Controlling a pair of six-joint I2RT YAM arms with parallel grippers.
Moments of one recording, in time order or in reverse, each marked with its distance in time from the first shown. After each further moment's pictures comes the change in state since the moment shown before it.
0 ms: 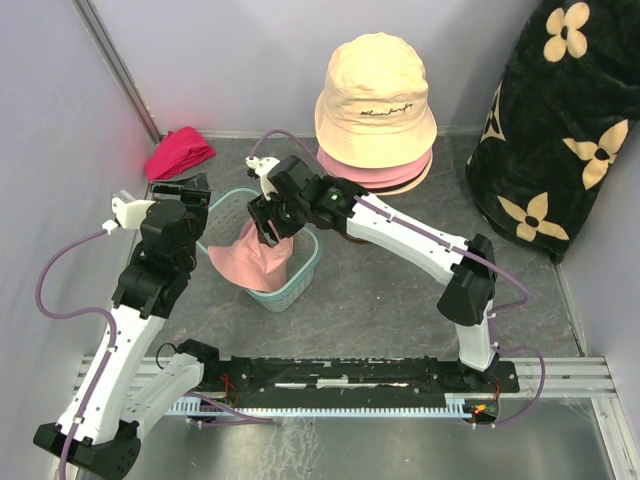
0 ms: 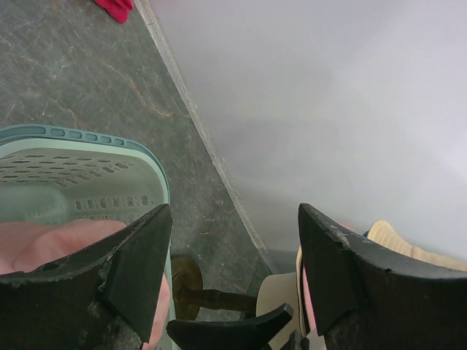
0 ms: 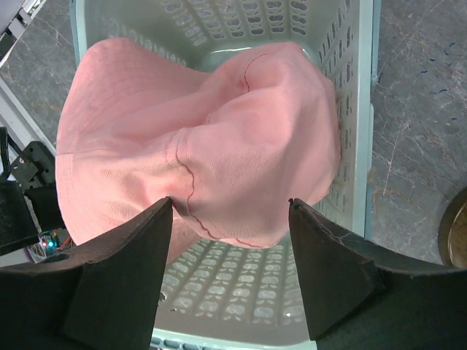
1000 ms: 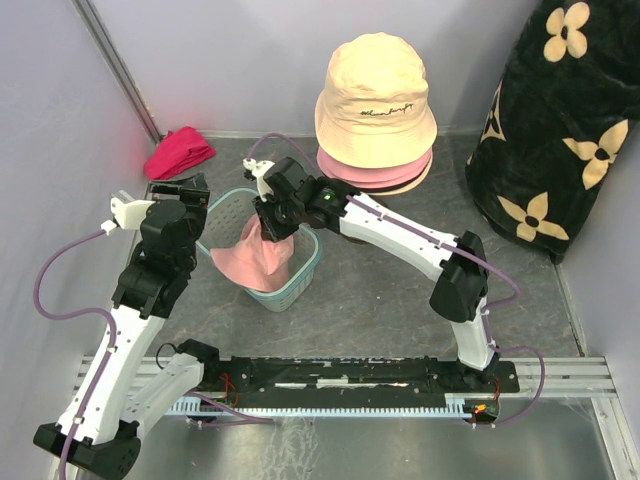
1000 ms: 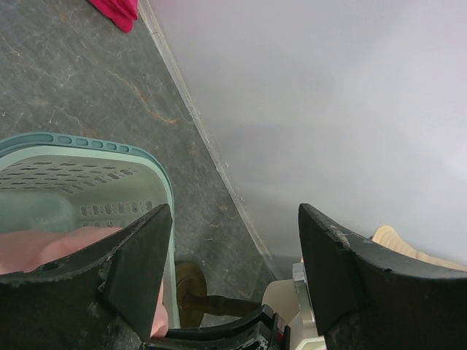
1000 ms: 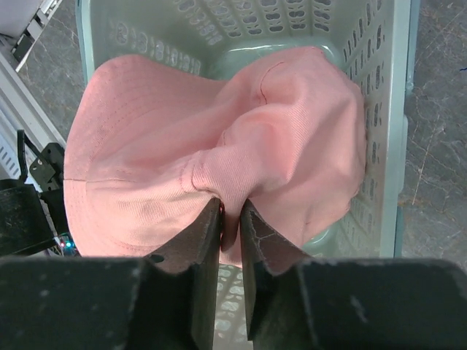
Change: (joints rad) left arm 0.000 -0.001 0.000 0.000 -0.021 0.014; right arm -0.011 0.059 0.020 0.023 -0.059 0.042
